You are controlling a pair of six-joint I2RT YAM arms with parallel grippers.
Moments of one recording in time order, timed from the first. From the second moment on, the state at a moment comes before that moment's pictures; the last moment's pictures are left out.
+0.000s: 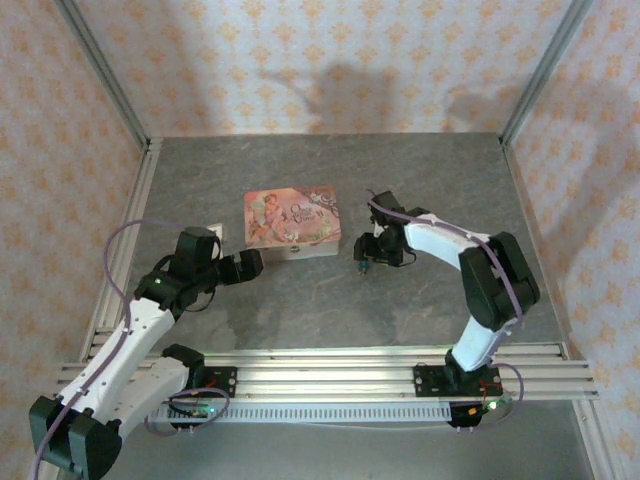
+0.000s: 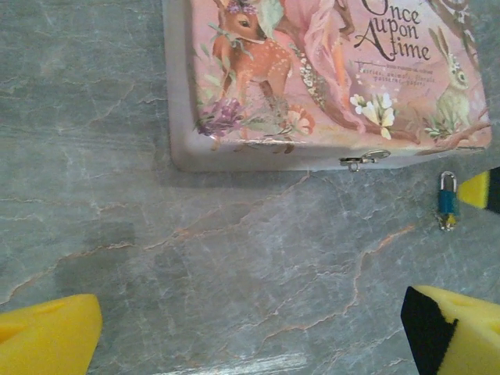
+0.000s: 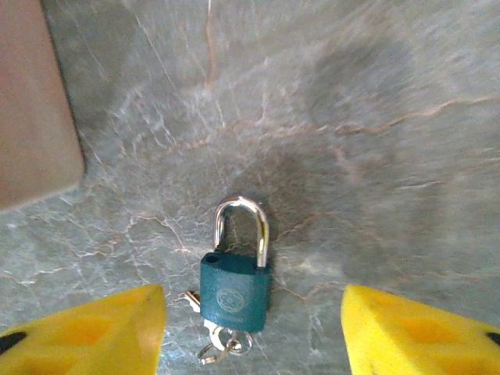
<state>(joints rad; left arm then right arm) -0.28 0.84 0.68 -0.68 0.10 -0.53 0.46 1.69 1.06 -0.62 -0.17 0.53</state>
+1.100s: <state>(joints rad) -0.04 1.19 0.33 0.33 -0.29 -0.10 0.12 1.21 0.23 0.60 0.53 0.22</state>
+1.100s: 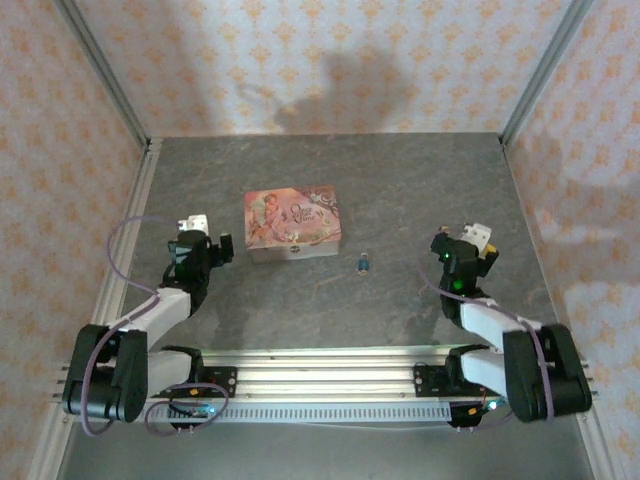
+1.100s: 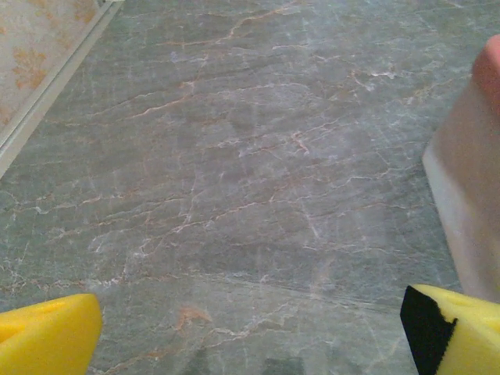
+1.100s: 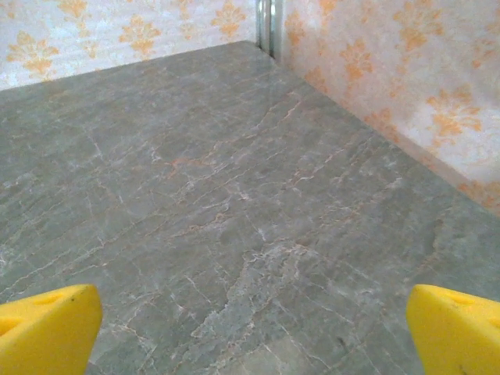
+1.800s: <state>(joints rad) -0.04 1.50 0.41 0.63 -0.25 -0.07 0.06 1.53 0.39 0.76 0.45 0.21</state>
